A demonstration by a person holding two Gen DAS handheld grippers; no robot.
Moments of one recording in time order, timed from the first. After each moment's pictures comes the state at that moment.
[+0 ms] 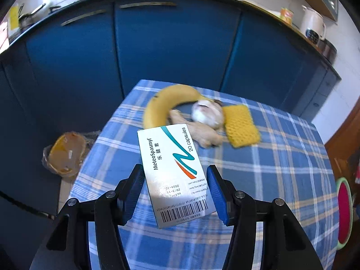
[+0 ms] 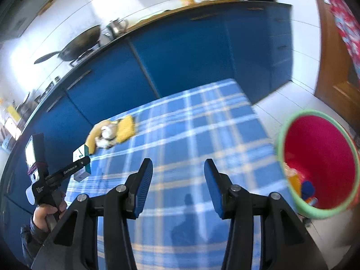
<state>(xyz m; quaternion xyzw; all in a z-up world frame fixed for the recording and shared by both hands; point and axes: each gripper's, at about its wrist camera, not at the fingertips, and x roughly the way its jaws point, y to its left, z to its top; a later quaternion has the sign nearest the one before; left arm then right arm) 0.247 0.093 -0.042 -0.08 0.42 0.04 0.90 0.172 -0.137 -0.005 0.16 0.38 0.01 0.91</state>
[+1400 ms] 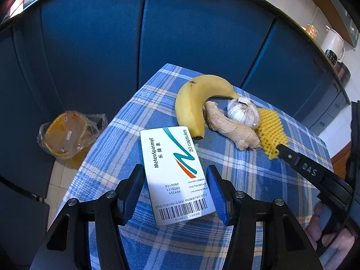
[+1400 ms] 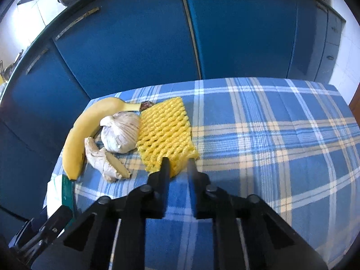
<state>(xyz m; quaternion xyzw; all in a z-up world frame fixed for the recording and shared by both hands) 0.261 0.131 -0.082 -0.14 0.43 0.07 0.89 0.378 0.018 -0.109 0.09 0.45 0.06 0.89</state>
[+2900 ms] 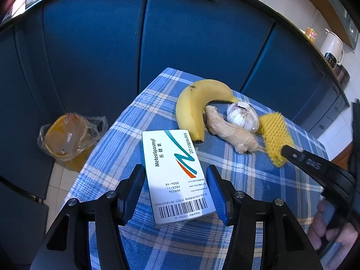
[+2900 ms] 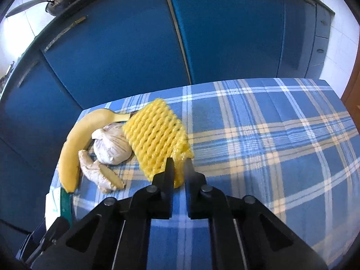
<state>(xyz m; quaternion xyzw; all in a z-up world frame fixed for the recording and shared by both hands) 0.259 0.132 -0.078 -0.14 0.42 0.07 0.89 0.381 0.010 -0.102 0.11 0.45 0.02 0.89</state>
